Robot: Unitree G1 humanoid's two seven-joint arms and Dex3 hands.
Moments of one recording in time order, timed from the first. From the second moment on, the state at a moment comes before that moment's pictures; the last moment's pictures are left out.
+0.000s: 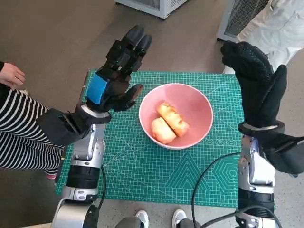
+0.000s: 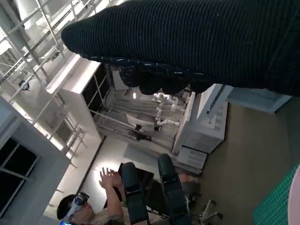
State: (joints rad) left arm -0.66 0.12 0.09 0.37 -0.32 -0.41 -0.50; right arm -0.54 -0.16 -0.16 0.12 0.24 -0.35 0.26
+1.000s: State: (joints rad) left arm -0.64 0.11 0.10 0.37 -0.31 -0.42 -0.50; right arm -0.55 -0.16 -0.16 0.13 0.23 -0.33 0.26
